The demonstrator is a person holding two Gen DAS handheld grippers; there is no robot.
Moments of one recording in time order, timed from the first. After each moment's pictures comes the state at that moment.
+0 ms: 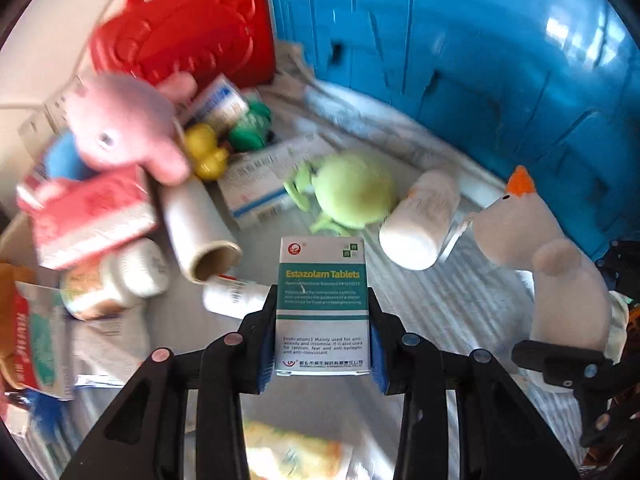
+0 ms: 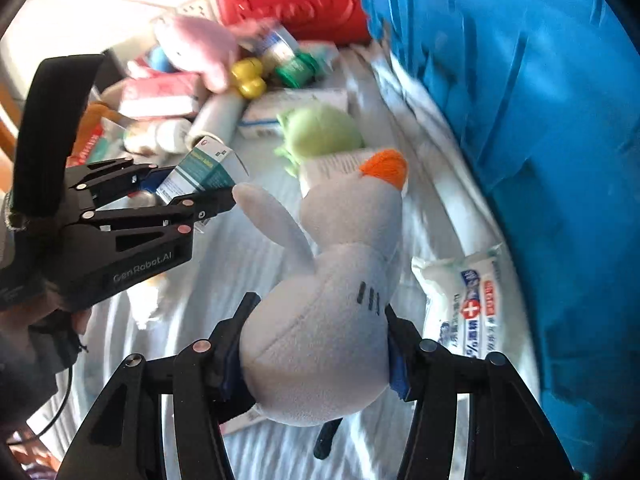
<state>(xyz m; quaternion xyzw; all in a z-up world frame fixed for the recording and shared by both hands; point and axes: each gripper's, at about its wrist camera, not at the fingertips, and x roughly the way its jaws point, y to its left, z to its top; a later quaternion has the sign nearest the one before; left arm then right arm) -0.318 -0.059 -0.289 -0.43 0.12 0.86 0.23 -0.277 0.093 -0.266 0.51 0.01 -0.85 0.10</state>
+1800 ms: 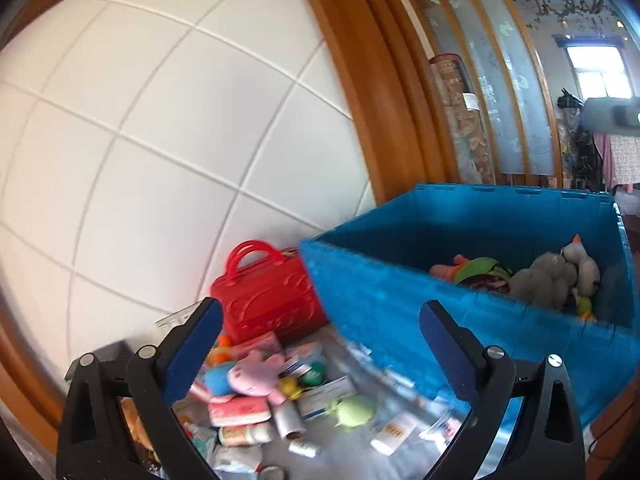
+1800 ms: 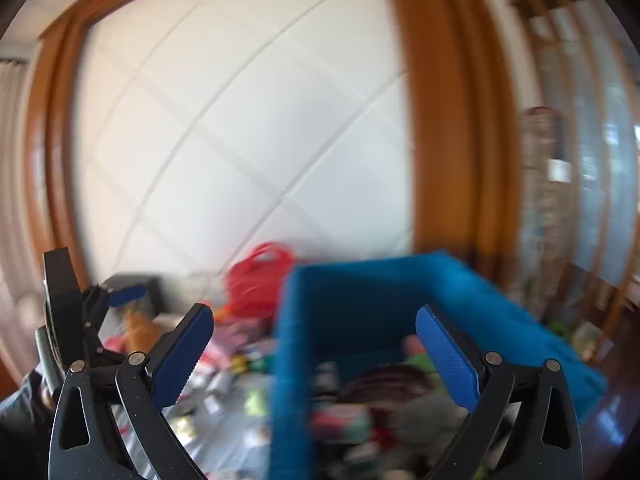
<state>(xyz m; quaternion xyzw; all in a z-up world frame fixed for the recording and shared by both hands) -0.177 0.007 -0.001 -0.13 0.15 0.97 0.11 -0.167 0.244 0.063 0.16 0.01 -0.98 0.14</state>
